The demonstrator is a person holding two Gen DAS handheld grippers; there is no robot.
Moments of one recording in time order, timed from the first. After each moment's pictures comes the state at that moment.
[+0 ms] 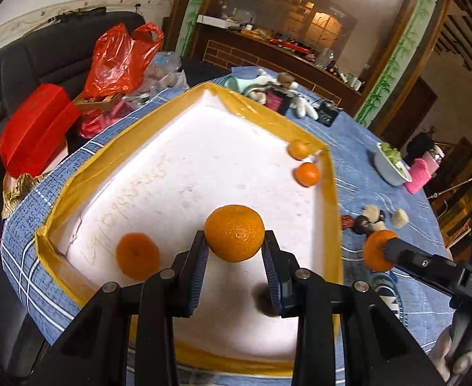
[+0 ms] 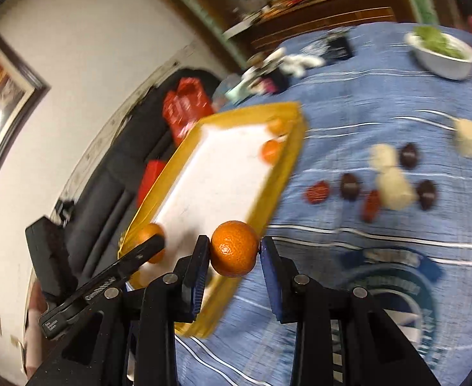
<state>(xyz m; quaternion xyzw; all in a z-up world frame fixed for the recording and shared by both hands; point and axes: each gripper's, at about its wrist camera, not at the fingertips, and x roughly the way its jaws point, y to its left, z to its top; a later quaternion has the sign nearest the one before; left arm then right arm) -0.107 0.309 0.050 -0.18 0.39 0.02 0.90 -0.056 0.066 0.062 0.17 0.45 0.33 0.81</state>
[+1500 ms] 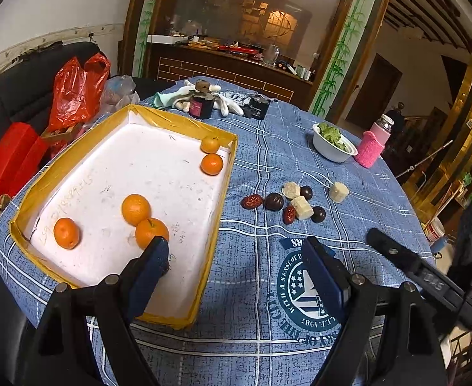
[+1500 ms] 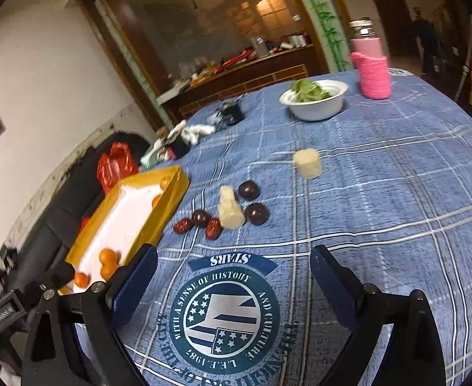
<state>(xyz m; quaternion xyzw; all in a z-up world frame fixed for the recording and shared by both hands) -0.143 0.199 0.096 -0.12 0.36 -0.05 0.92 -0.111 -0.065 0.065 0.16 0.35 0.15 0.91</state>
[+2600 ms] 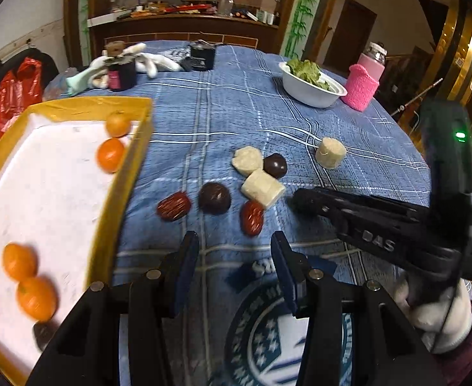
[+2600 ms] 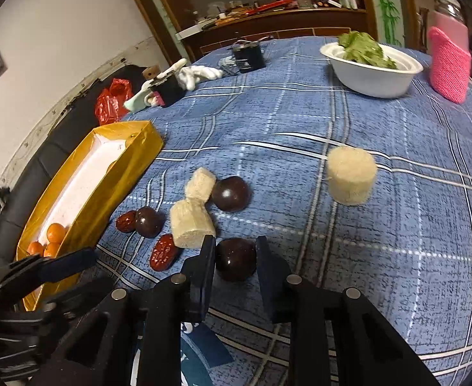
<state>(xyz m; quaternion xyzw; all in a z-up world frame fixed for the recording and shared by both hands) -0.033 0.104 0.034 -0.03 0.44 -0.11 0.89 0.006 -0.062 0.011 0.08 0.45 0.22 0.87</state>
